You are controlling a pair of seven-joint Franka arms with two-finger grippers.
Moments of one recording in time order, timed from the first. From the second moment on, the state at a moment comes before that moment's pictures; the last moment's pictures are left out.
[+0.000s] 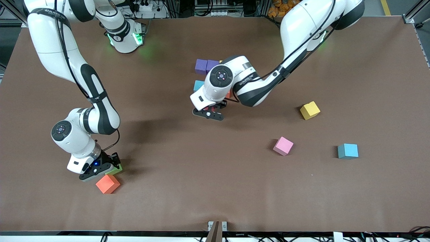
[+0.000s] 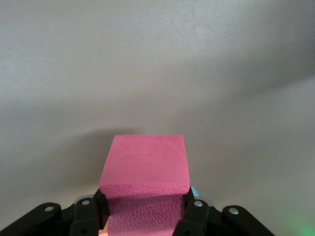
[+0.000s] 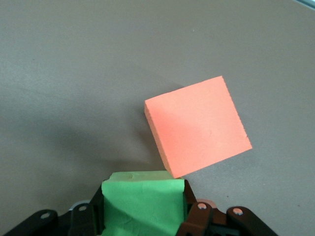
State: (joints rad) left arm -0.33 0.81 -0.70 -1.44 0.28 2.14 -0.83; right arm 0.11 0.72 -0.07 -1.69 0.16 2.65 -0.52
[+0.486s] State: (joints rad) left arm -0.36 0.87 -0.69 -1.41 0.23 2.15 -0.97; right arm 0.16 0.71 -0.06 -1.53 0.16 2.30 -0.31
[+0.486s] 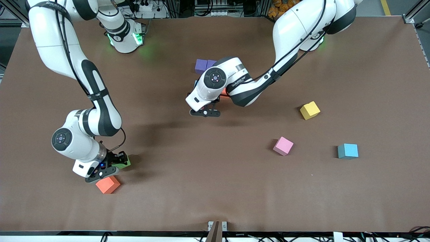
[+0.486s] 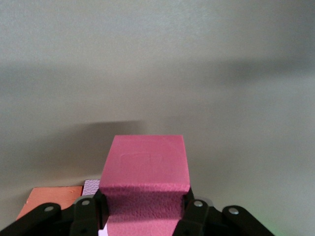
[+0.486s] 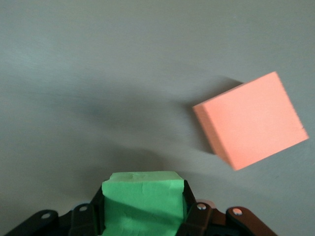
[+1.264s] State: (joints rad) left arm -0.40 0.91 -0.67 -1.40 0.21 2.16 -0.93; right arm 0.26 0.68 -0.05 -1.49 0.16 2.28 0.02
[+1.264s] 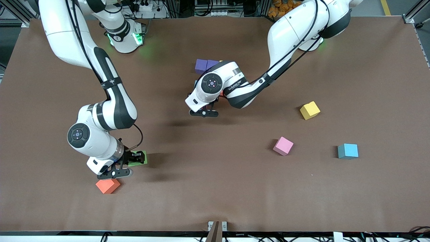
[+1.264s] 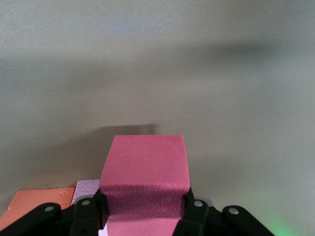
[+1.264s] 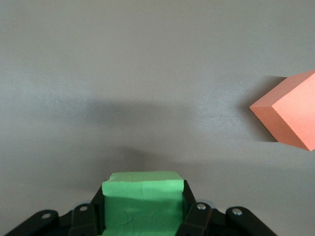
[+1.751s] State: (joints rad) left arm -0.40 0.91 -0.67 -1.40 0.21 2.16 -0.90; right arm 0.29 0.68 -0.05 -1.49 0.16 2.32 0.08
